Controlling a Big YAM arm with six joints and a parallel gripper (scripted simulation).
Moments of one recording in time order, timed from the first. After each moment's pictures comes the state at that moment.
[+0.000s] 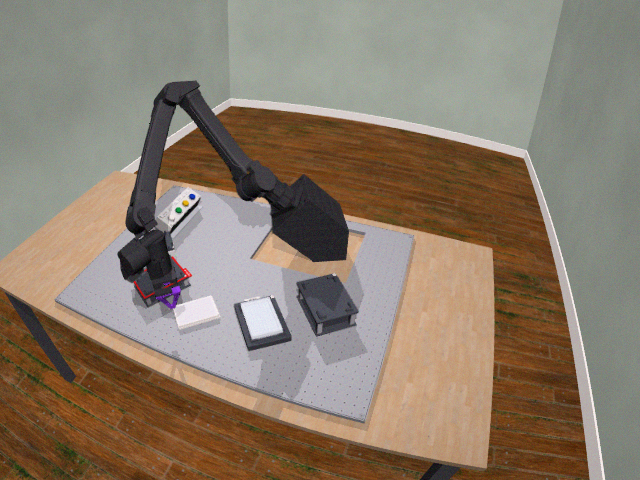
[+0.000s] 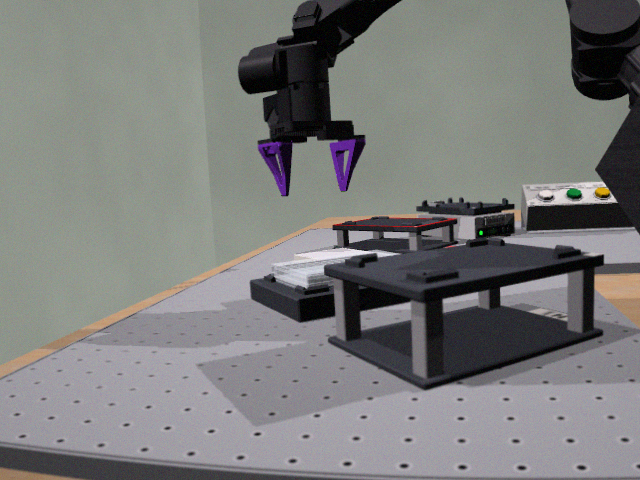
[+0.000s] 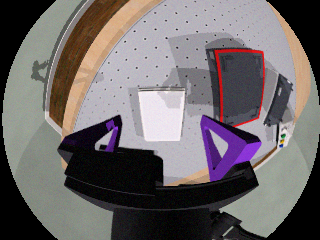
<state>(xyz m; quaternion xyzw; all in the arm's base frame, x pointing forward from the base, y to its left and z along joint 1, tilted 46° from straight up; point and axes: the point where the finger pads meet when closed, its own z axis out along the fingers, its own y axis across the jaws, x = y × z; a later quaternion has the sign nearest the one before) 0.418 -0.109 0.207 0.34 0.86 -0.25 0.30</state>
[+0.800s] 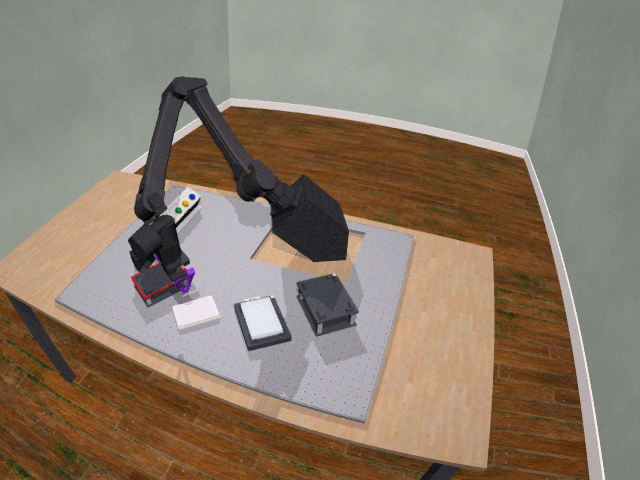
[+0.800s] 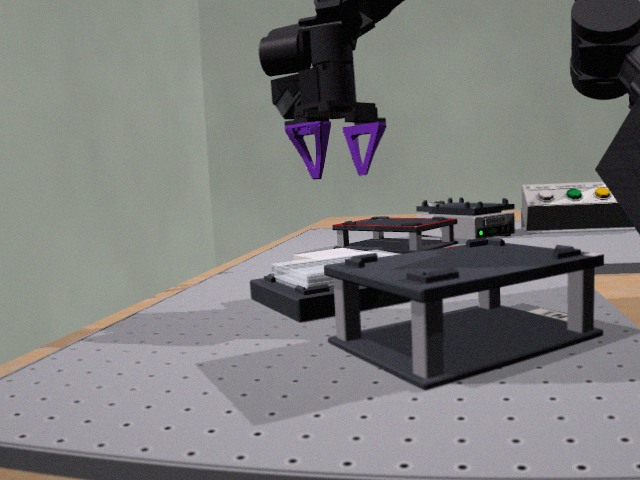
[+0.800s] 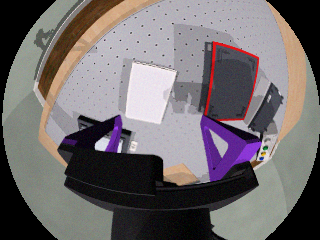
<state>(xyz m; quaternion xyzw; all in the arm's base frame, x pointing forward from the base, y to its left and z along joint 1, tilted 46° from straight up) 0.374 -0.094 0.203 0.23 0.89 -0.29 0.26</state>
